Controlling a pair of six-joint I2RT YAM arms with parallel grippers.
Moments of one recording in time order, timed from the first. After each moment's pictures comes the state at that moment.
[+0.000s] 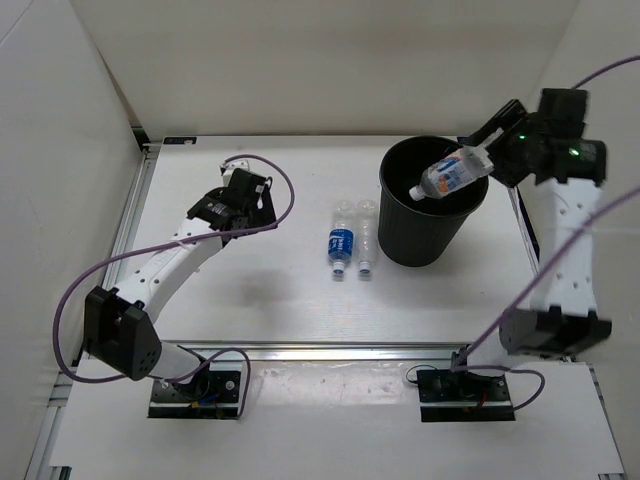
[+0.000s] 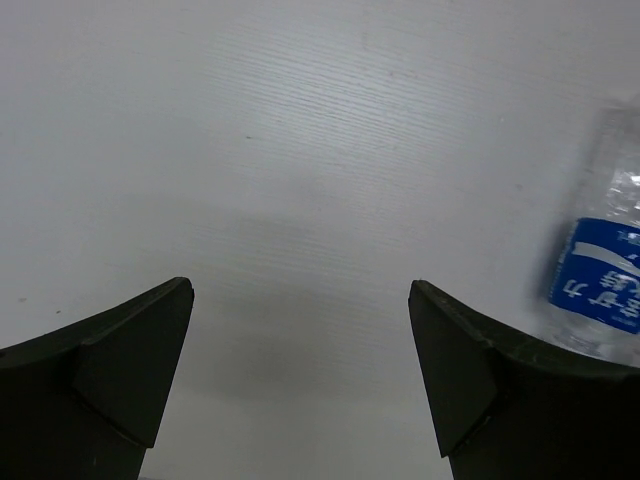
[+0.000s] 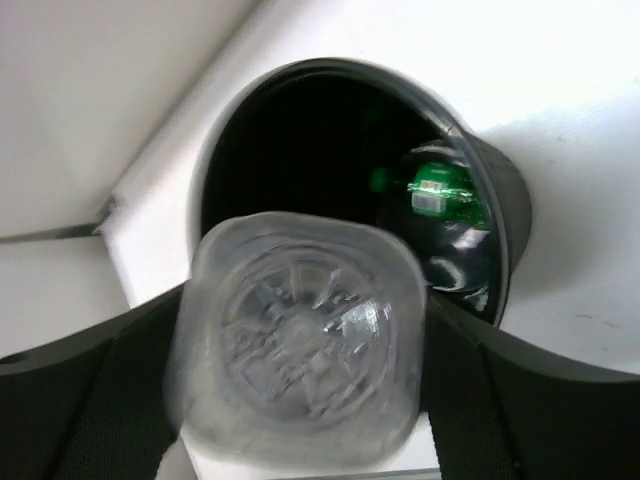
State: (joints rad) left arm -0.48 1.40 1.21 -0.70 -0.44 -0.54; right arm -0.11 1.43 1.99 -1.15 -0.20 0.73
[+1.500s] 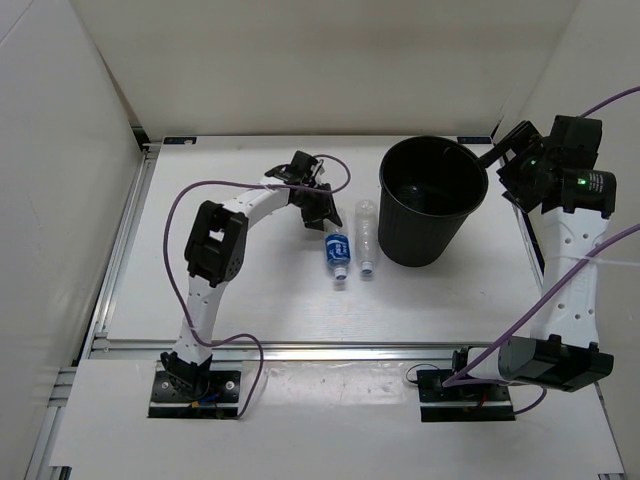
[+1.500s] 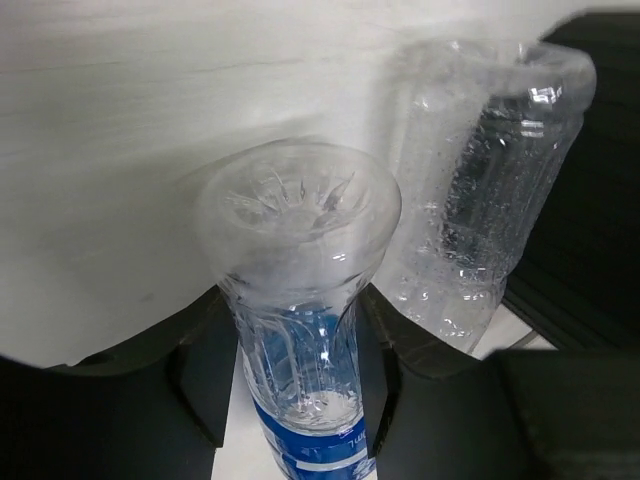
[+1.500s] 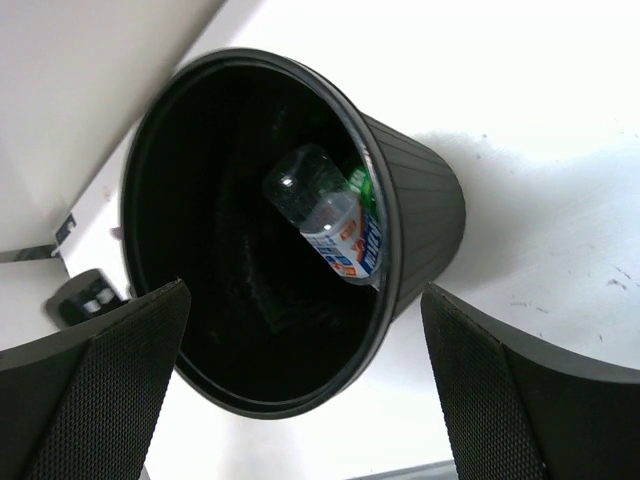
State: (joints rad) left arm -0.49 2.29 1.83 -0.58 0.40 -0.64; right arm -0.16 1.32 1.73 -1.06 -0.14 0.65
